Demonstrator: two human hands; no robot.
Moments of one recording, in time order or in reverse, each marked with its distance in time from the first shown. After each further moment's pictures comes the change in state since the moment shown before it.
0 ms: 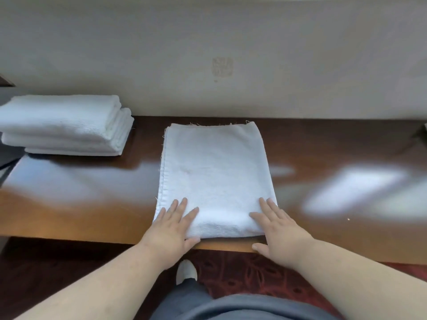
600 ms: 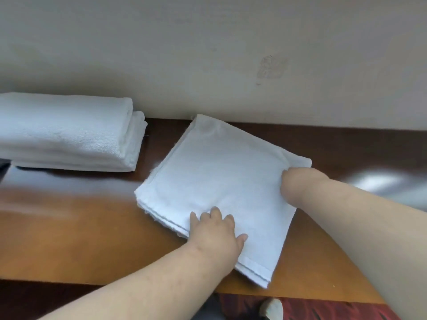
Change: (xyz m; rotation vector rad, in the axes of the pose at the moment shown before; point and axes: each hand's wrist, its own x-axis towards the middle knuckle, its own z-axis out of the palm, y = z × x) left_hand 0.067 -0.016 -0.075 0.034 -0.231 -0.073; right_hand 0.186 -0.026 -0.129 -0.282 -0.319 0.457
